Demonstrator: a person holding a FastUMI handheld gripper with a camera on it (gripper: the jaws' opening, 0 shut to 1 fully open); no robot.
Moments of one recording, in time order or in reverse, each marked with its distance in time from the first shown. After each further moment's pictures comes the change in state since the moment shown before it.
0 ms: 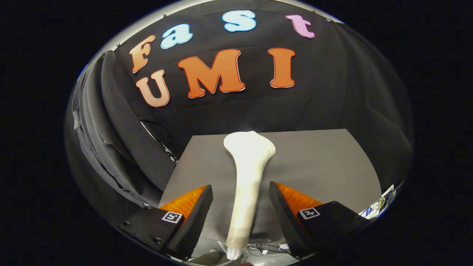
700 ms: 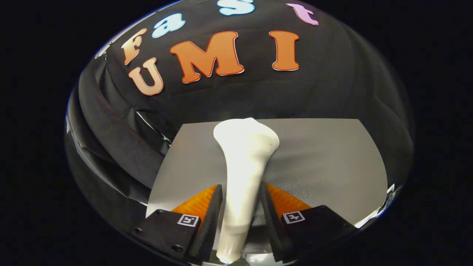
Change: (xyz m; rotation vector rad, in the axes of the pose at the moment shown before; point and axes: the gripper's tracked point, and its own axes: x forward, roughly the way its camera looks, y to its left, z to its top) arm 0.040 -0.017 -0.015 0.028 0.132 -0.003
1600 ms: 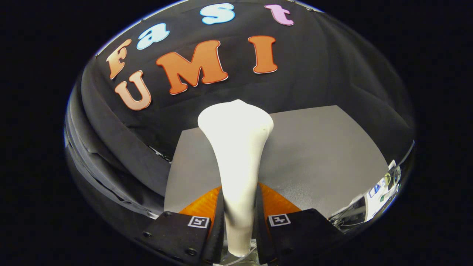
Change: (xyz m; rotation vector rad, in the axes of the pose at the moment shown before) arm -0.045 0.037 -0.012 0.164 -0.113 -0.147
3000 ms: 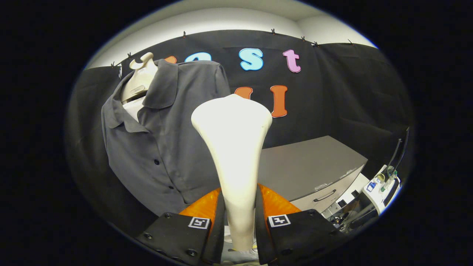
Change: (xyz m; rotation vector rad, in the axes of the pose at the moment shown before) arm -0.195 0.215 -0.059 -0.056 -0.345 0.041
